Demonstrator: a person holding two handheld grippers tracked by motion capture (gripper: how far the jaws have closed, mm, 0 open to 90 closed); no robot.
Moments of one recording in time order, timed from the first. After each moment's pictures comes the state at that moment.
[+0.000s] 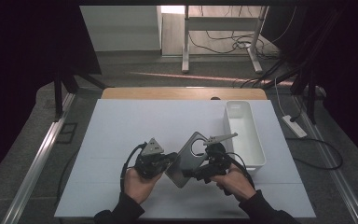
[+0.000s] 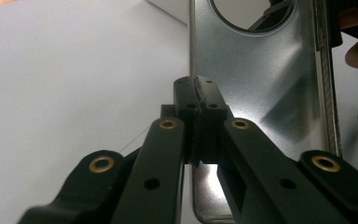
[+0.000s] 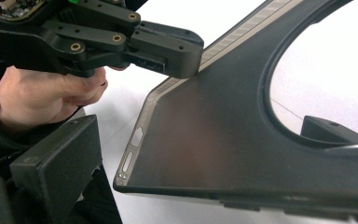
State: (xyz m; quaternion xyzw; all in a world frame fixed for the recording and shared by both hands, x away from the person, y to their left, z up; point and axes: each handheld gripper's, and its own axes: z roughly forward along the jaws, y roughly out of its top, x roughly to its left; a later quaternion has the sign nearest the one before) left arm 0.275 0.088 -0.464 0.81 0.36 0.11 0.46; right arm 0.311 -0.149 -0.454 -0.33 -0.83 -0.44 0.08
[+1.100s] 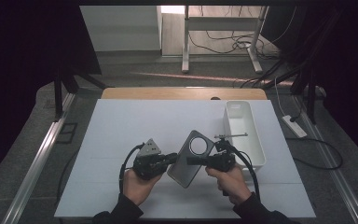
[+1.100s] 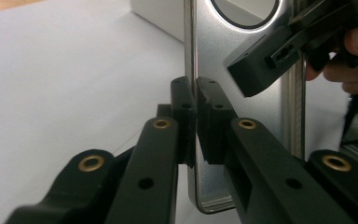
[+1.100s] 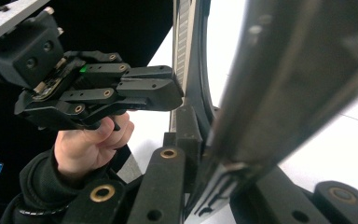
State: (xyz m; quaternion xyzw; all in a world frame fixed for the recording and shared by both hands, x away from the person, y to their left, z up) left arm 0.272 0.095 -0.463 0.80 0.34 0.08 0.49; right arm 0.321 -0.167 -0.459 -0.43 -0.74 -0.49 0.19
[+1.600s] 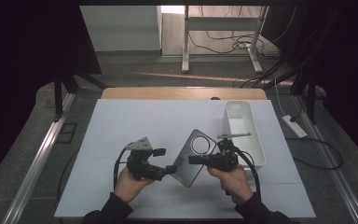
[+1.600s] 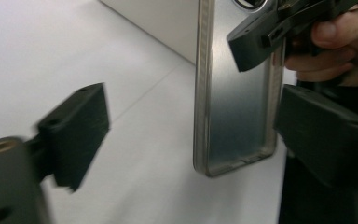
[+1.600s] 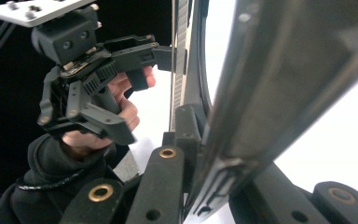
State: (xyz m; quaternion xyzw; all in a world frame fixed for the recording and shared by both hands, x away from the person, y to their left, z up) left arm 0.287 0.122 -0.473 0.78 0.32 -0.03 0.53; right arm 0.319 -0.174 -0.453 -0.39 -0.75 -0.51 0.17
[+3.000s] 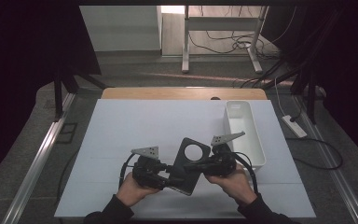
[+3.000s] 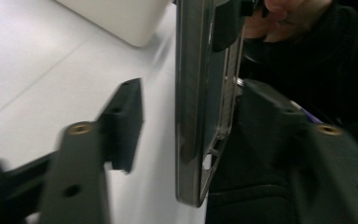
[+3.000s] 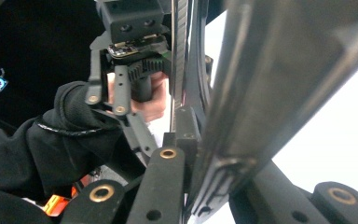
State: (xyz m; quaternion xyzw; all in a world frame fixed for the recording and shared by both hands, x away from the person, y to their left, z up) left arm 0.277 0.102 -0.478 0.81 0.21 -0.15 0.52; right arm 0.302 -0.160 -0.434 -0.26 -0.81 -0.50 0.16
